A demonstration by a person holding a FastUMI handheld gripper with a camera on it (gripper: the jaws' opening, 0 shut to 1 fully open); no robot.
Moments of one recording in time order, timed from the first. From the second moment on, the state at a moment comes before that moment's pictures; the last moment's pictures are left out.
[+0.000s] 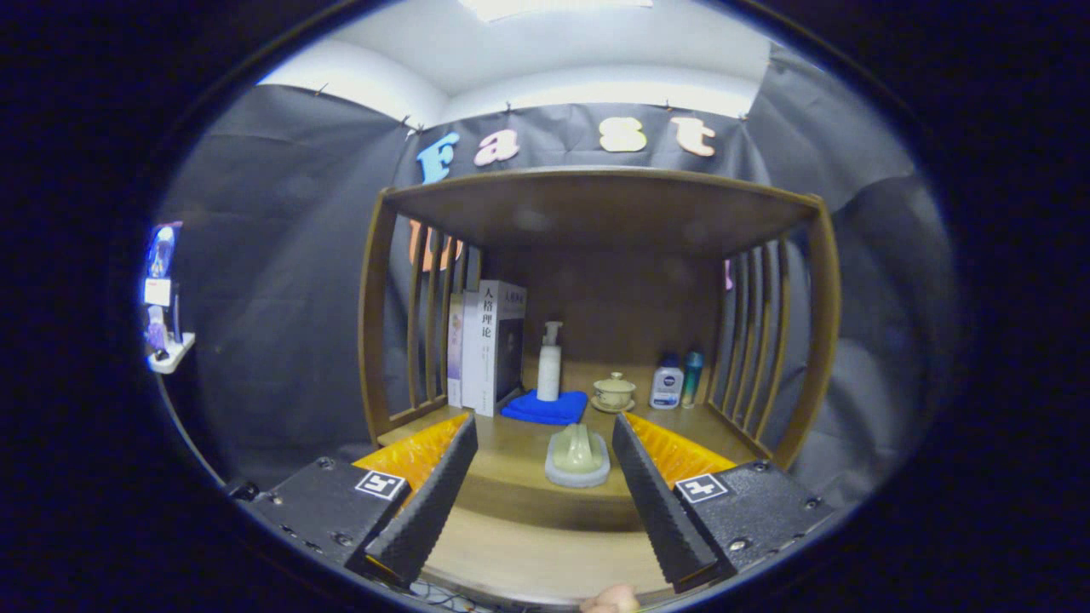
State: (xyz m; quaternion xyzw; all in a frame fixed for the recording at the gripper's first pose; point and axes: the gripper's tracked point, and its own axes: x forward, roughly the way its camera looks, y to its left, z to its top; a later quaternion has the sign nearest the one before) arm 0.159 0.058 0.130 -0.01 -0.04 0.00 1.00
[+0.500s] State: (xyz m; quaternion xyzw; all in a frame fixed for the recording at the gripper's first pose) arm 0.076 0.047 0.039 0.02 -0.06 -0.05 1.00
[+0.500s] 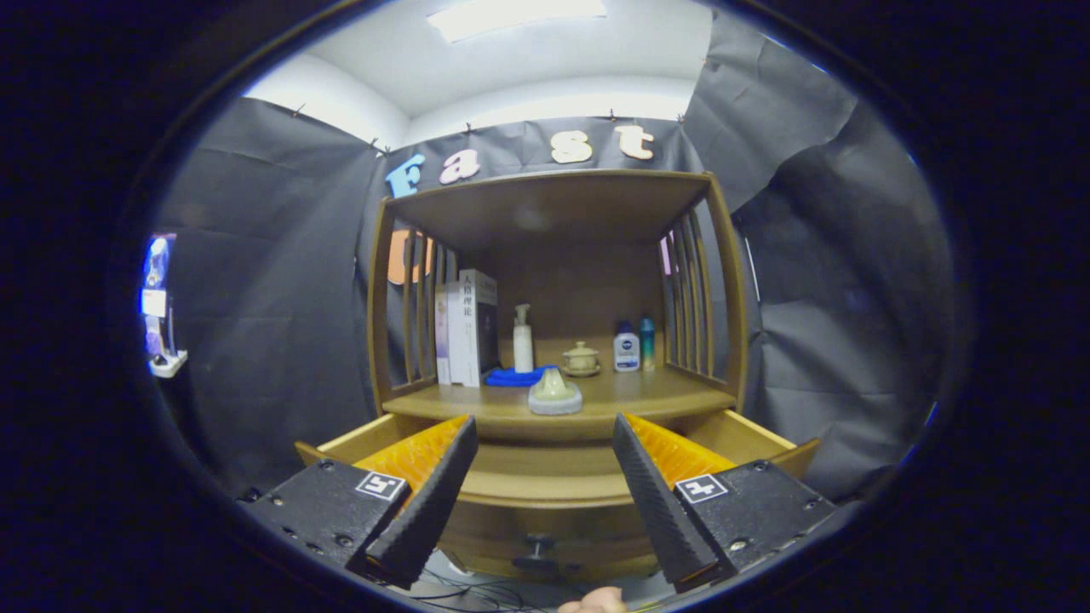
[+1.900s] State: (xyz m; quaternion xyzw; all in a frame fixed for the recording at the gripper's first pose) arm 0.108 0.049 -0.073 0.03 -0.01 -0.11 0.99
